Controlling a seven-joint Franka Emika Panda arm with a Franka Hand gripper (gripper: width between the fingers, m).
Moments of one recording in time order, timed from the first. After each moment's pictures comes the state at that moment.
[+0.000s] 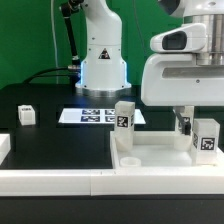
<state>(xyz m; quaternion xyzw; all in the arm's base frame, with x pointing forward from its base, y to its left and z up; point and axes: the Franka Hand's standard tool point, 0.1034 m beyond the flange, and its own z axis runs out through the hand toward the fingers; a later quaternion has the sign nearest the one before) 0.633 0.120 0.075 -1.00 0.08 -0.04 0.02</state>
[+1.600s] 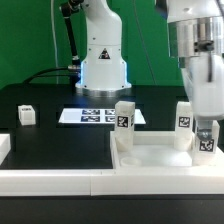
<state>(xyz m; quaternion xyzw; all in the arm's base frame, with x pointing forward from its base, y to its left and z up) 0.626 0.116 0.072 -0.59 0.80 0.02 0.09</state>
